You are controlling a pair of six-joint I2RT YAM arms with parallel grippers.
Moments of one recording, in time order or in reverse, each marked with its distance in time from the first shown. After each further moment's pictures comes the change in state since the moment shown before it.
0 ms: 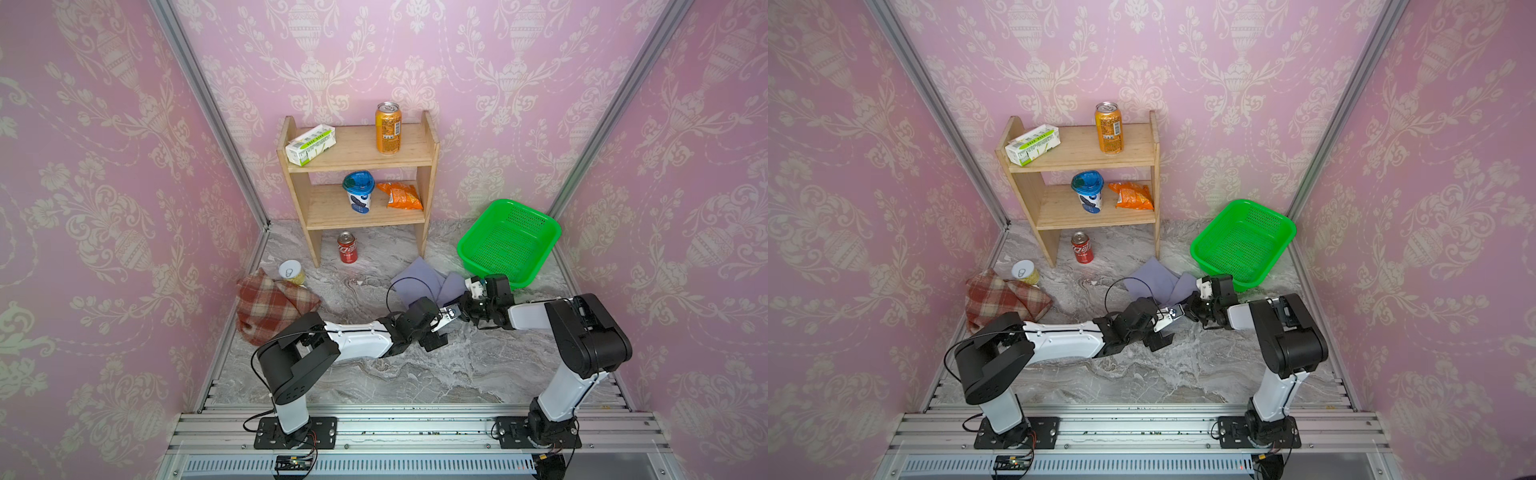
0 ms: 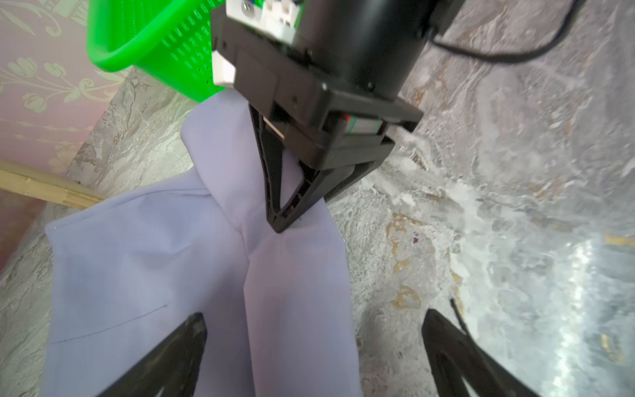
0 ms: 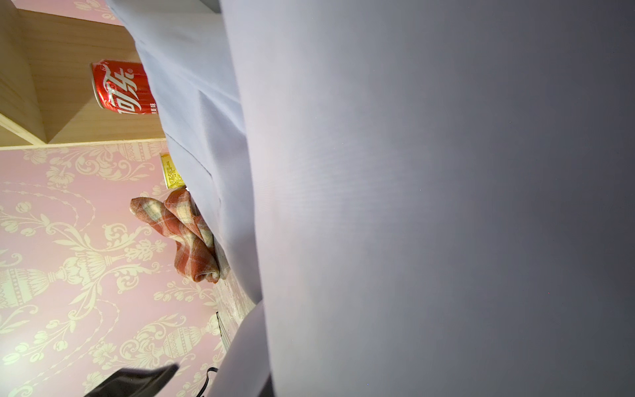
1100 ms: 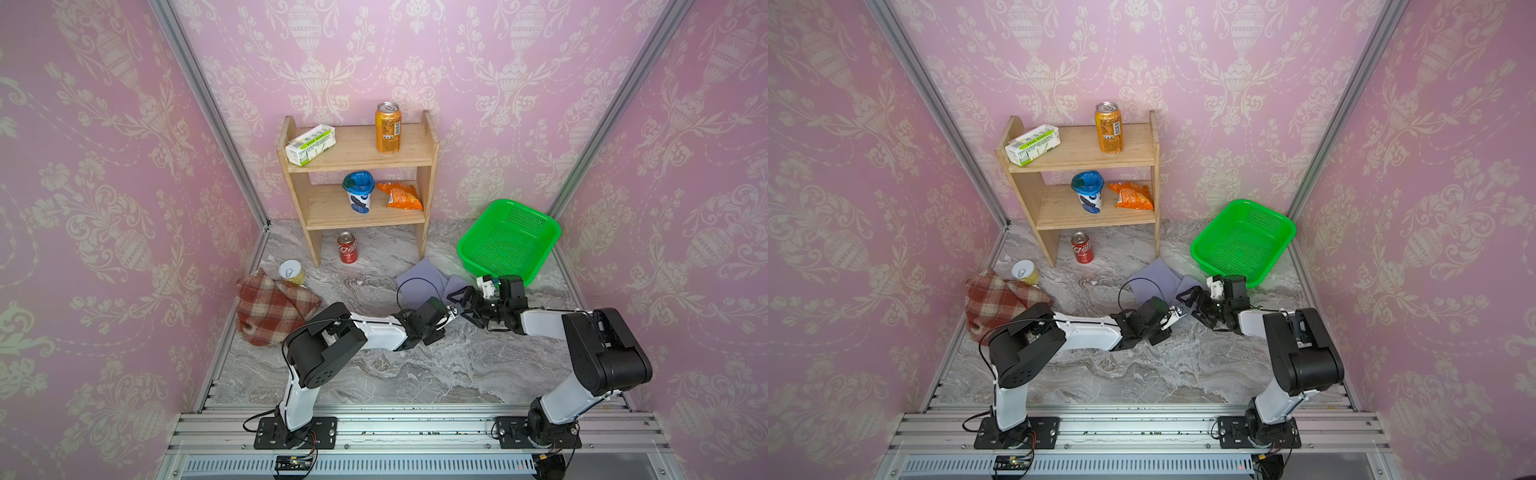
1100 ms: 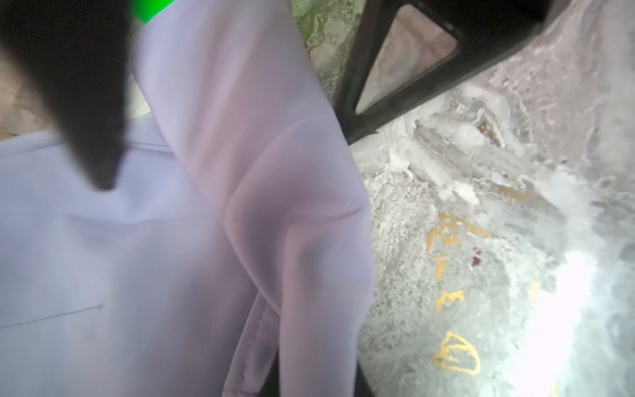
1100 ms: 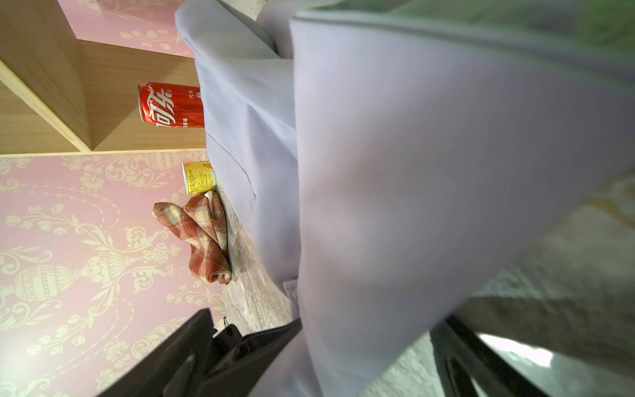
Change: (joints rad) left arm 0.045 0.153 0.125 -0.068 0.029 -0.129; right arm -0.080 -0.137 -0.084 -0.006 -0.026 -0.021
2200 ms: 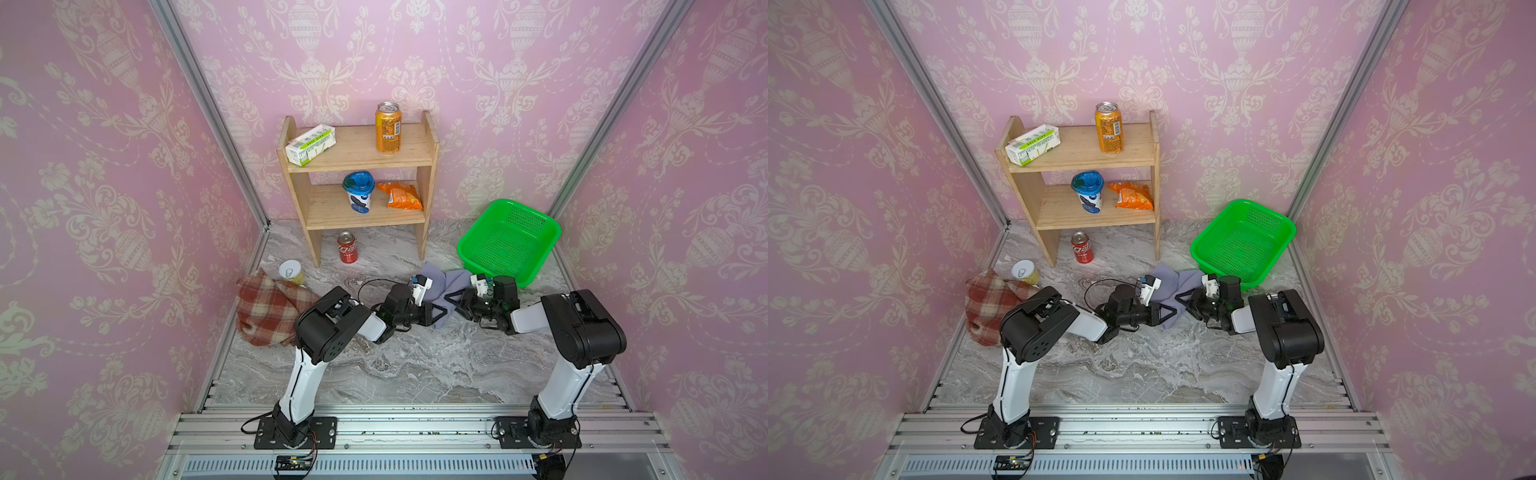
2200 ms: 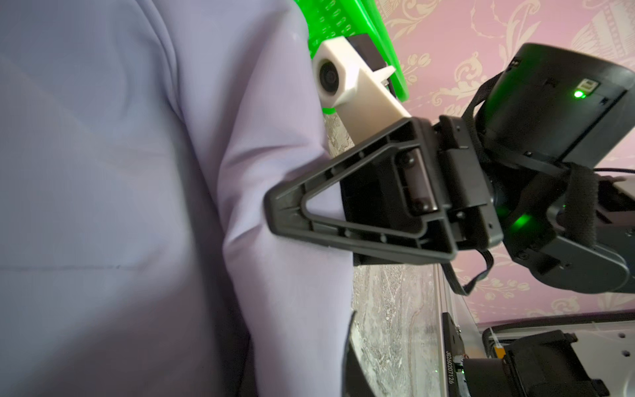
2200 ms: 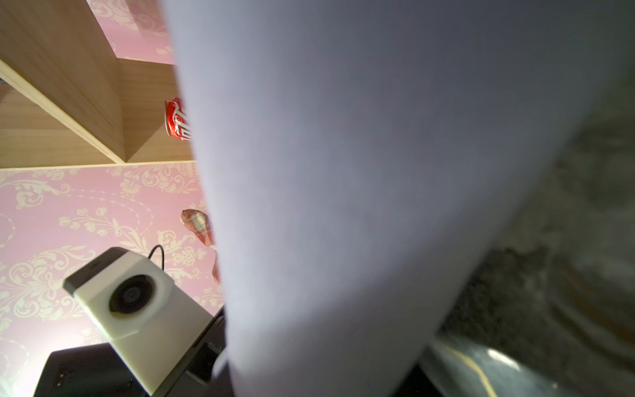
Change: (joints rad) left arm 0.216 0.172 -0.156 0.771 0.673 -1.015; right arm 0.019 0.223 0.031 0.334 -0.048 0.136
